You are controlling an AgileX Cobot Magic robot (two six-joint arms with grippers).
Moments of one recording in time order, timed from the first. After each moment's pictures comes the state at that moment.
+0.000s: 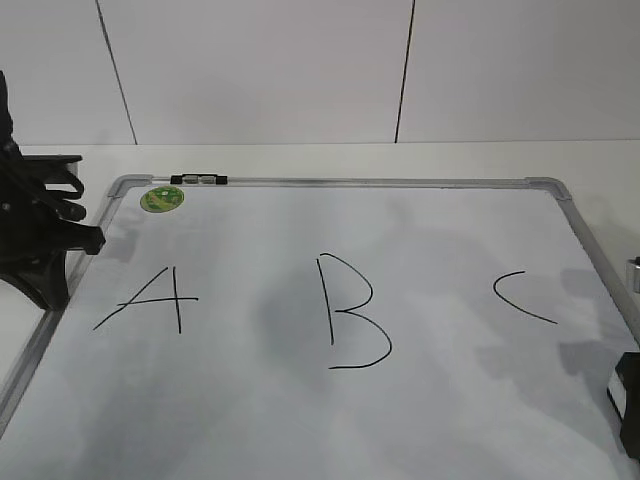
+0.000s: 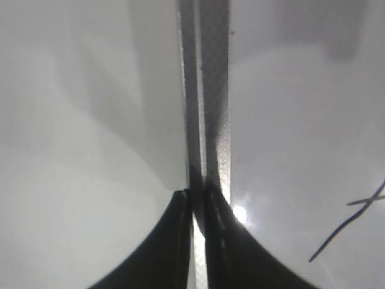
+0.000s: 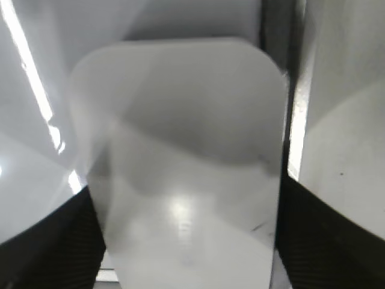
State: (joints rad) left arm -0.13 1.97 -1.29 -0.06 0.97 -0.04; right arm -0.01 1.55 -0.75 0.10 0.99 0.00
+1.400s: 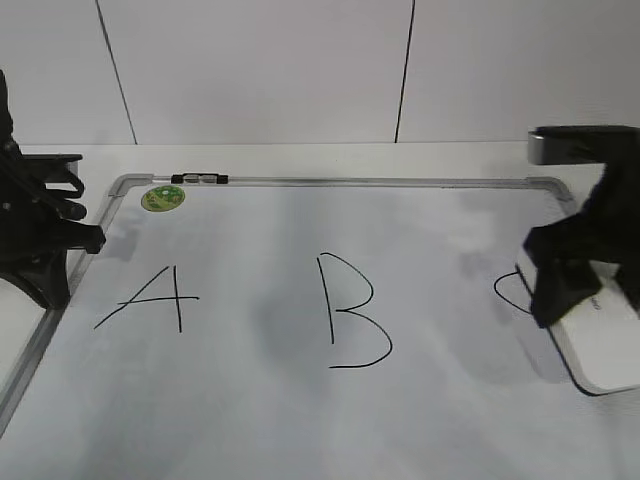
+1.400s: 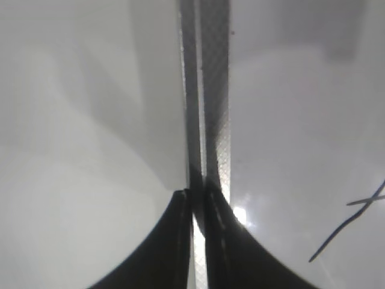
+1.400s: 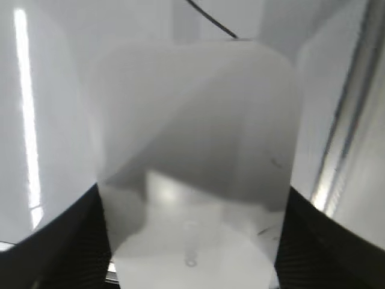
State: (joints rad) left arm -0.13 1.97 -1.29 -0.06 0.97 -0.04; right arm 0.21 1.57 -1.12 0.09 1.17 0.02
